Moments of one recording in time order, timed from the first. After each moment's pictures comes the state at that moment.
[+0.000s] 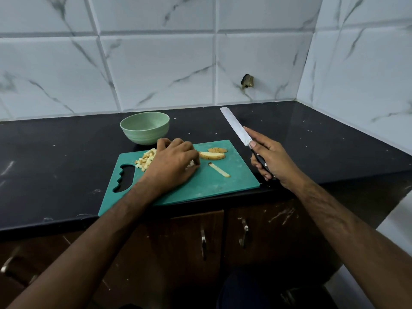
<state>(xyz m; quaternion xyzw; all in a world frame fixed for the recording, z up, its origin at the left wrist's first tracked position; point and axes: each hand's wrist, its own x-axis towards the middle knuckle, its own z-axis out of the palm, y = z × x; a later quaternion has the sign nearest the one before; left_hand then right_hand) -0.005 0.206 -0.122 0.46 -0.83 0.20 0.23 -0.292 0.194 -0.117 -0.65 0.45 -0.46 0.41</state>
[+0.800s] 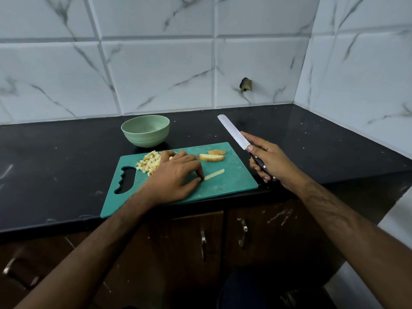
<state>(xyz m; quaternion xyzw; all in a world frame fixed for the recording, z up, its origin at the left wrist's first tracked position) -0.003 0.228 -0.128 0.40 -0.88 0.09 0.23 -0.289 0.208 -0.102 -0.66 0.49 -0.40 0.40</state>
